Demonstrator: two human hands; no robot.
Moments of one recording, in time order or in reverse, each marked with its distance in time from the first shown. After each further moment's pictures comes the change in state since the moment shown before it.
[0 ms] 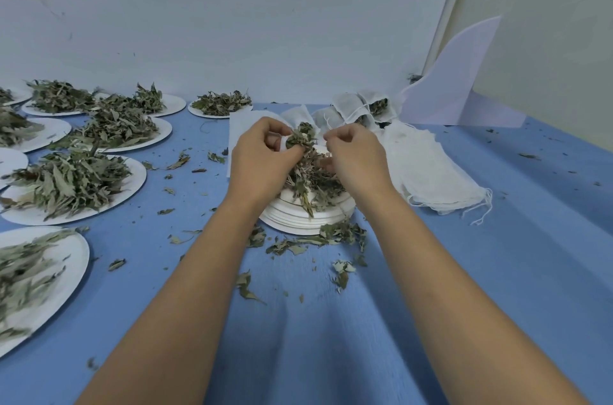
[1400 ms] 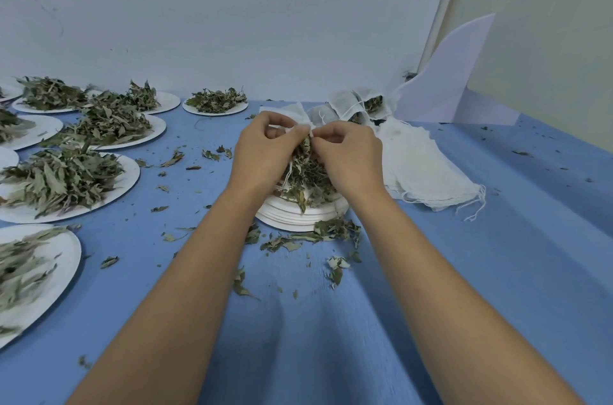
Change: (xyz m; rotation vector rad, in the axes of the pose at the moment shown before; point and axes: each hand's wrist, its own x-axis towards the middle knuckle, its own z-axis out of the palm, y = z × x) left_hand 0.002 0.012 0.005 -0.090 -0.032 -0.123; right_hand -0.001 0.004 0.002 -0.114 0.107 -0.154
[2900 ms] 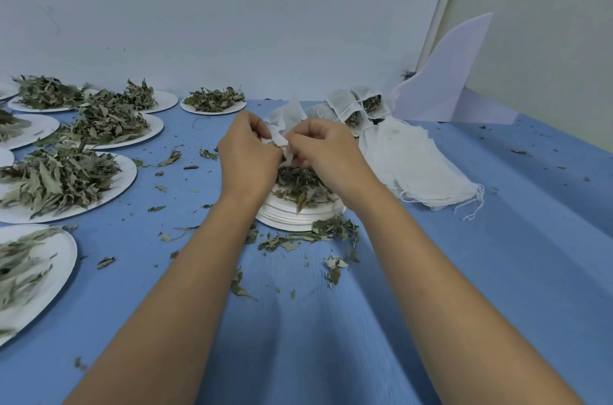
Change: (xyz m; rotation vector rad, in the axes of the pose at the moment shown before) left_hand -0.002 -0.006 -0.004 0.215 0.214 0.108; right_hand -0.006 -0.014 0.003 0.202 -0.313 0.001
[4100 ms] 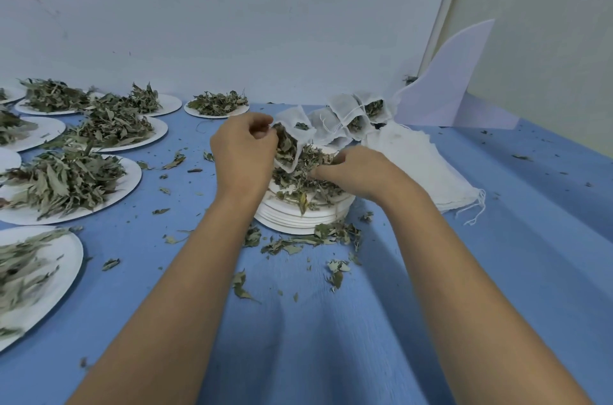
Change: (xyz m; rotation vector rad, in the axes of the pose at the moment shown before) left_hand 0.004 0.003 -0.008 0.038 0.077 0.065; right_hand 0.004 0.004 -0.033 -0.819 -0.172 0.281
